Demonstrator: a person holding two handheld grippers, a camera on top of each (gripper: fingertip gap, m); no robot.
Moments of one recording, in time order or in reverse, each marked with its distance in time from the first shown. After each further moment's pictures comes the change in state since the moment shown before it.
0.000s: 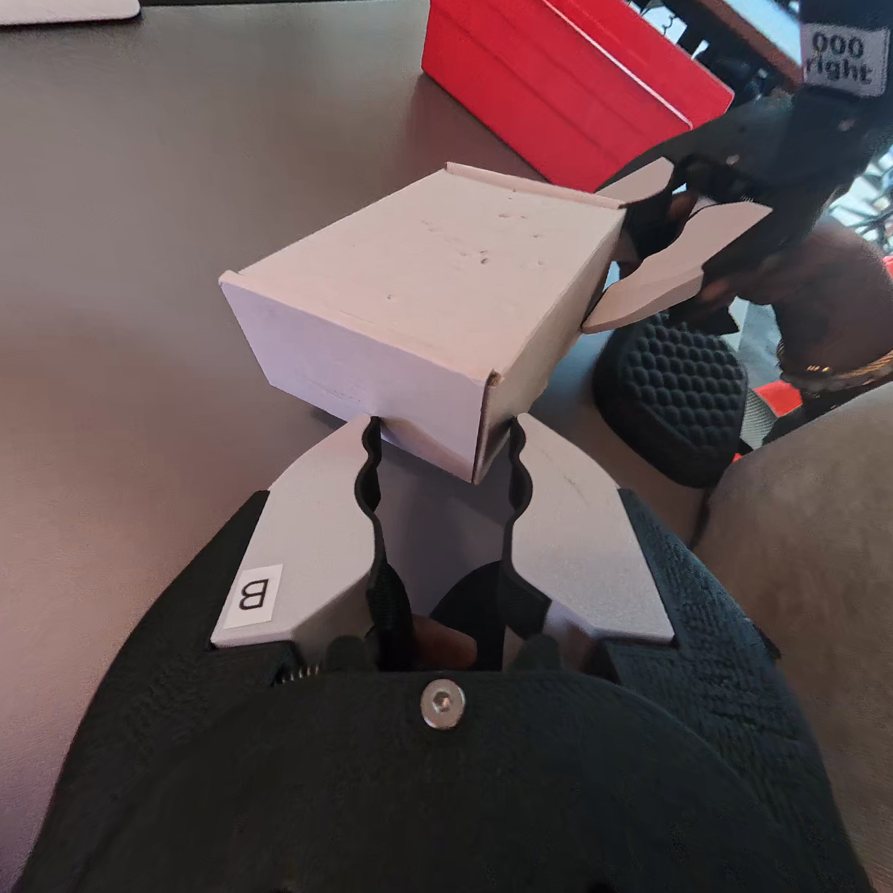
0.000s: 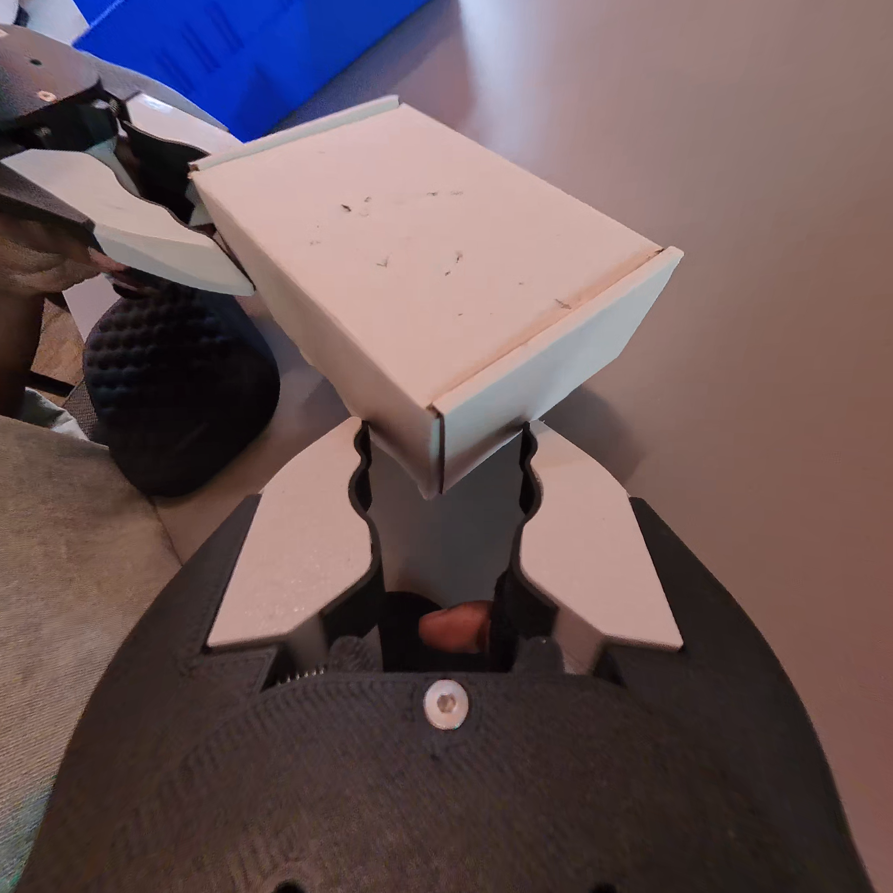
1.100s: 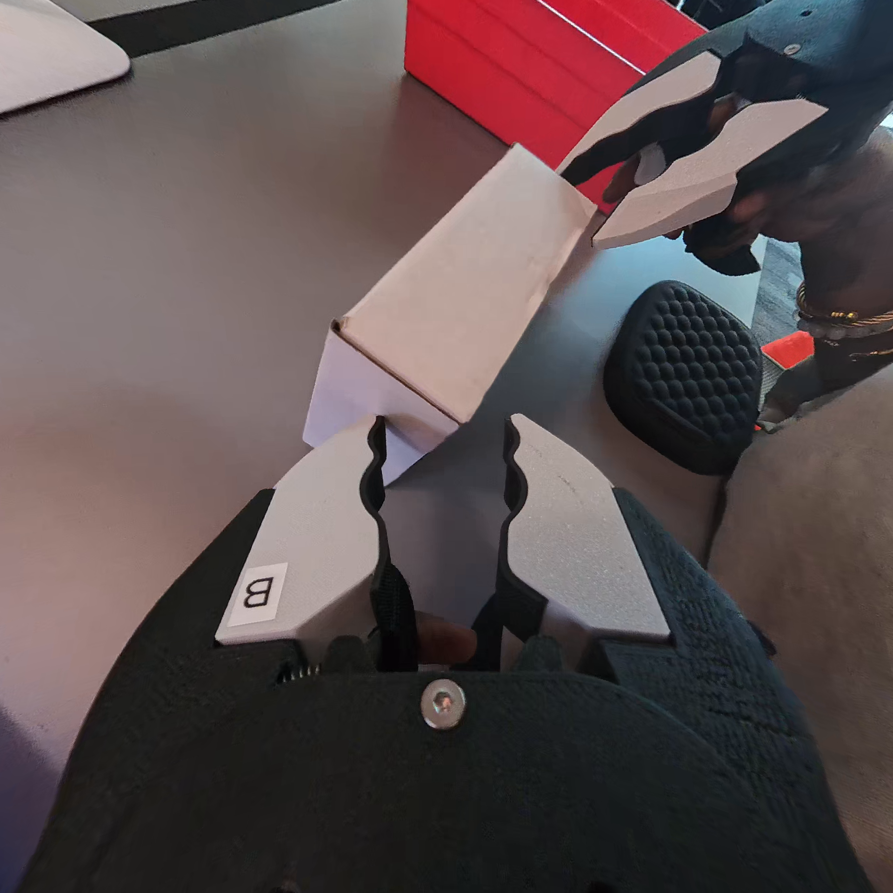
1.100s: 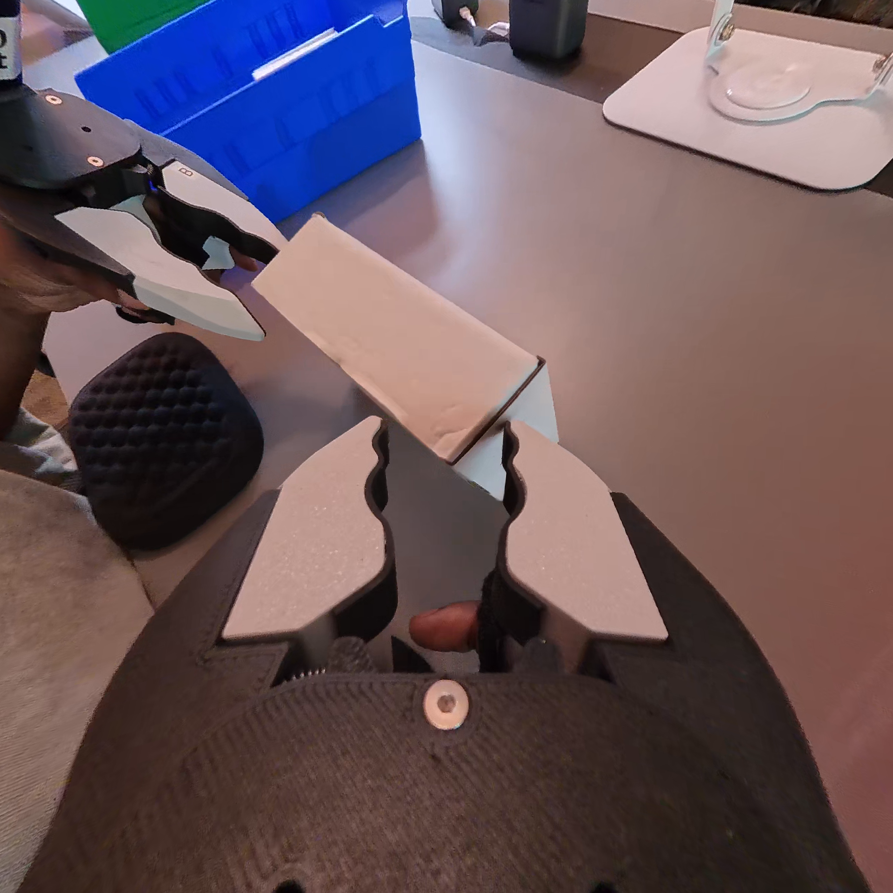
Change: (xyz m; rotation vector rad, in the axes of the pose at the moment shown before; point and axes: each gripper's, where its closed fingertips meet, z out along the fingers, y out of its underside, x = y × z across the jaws) left arm -0.007 -0.020 -0.003 -0.059 0.015 0.106; right arm 0.013 -0.042 -0.027 0.128 0.082 -0.062
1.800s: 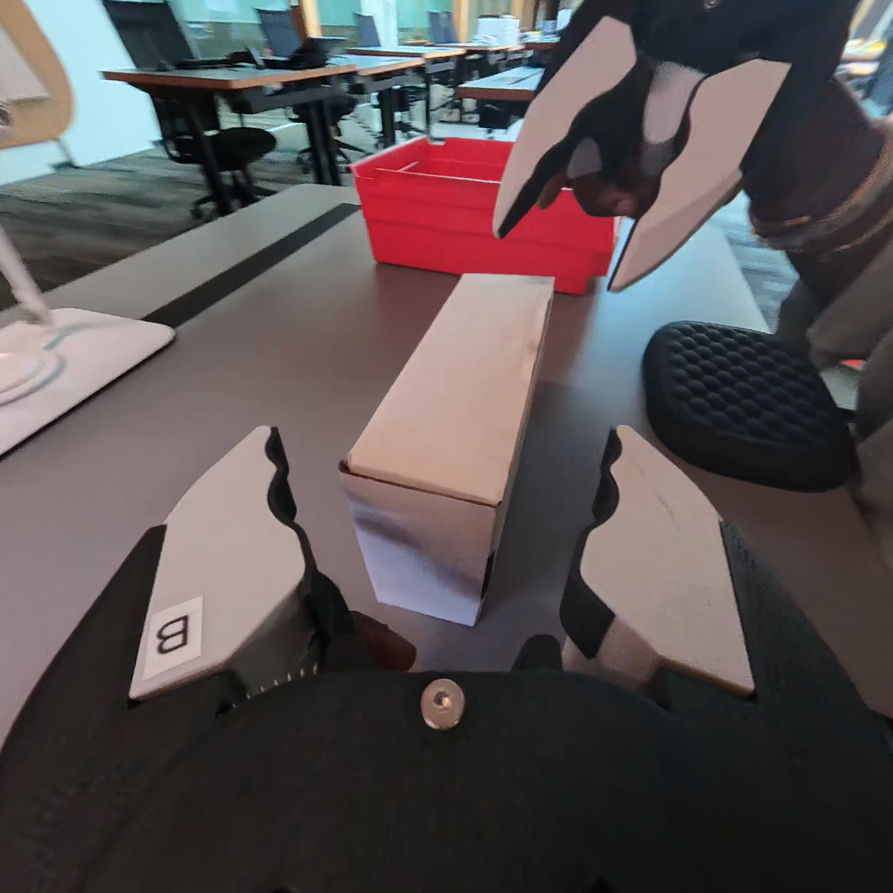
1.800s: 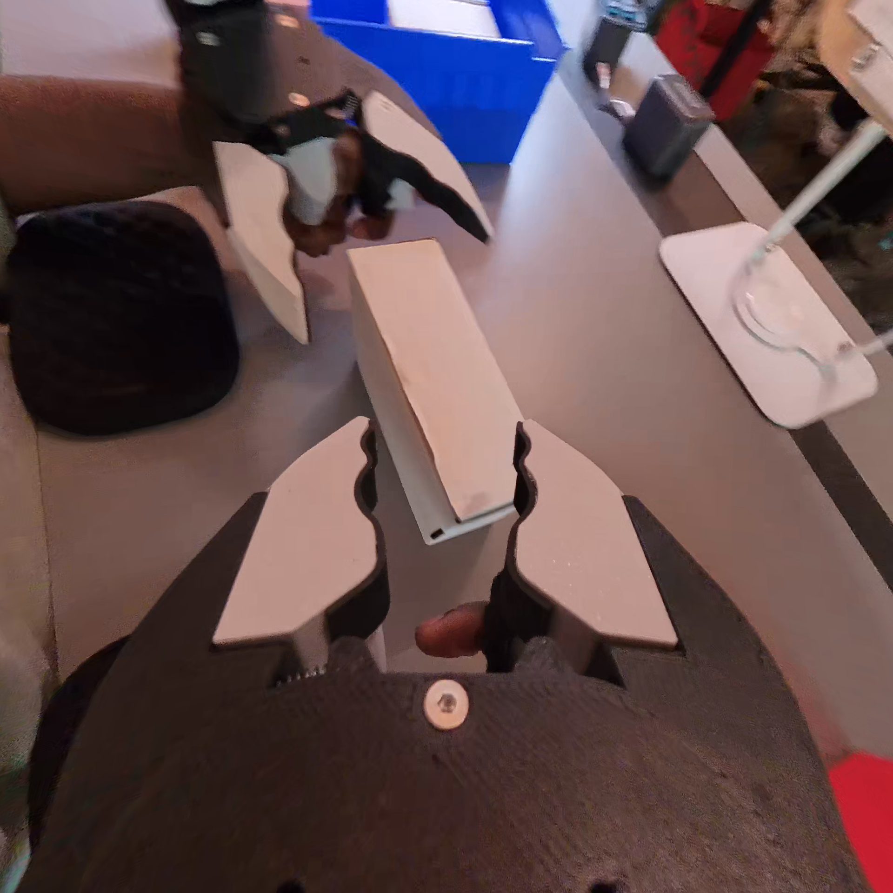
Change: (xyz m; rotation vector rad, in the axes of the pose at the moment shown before) left arm -0.015 -0.041 0.029 0.296 0.098 0.327; right arm -0.017 -0.035 0.005 -0.078 -0.113 -0.514
